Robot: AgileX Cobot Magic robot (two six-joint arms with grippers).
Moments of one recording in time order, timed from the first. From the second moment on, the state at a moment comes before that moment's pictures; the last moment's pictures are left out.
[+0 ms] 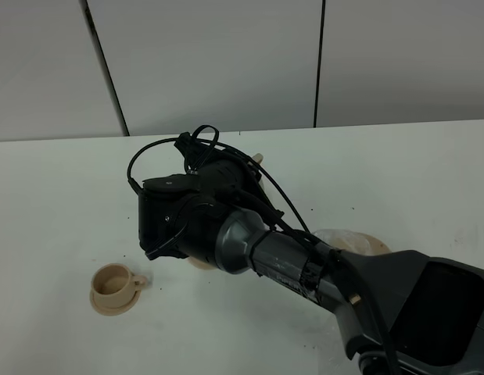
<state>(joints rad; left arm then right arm) 0.03 0.01 -0.51 0.03 1.04 0.03 0.96 2.47 -2.18 -1.05 1.21 -1.08</state>
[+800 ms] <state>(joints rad) 0.03 0.01 -0.51 0.03 1.04 0.03 0.96 2.47 -2.18 -1.02 1.19 -1.08</state>
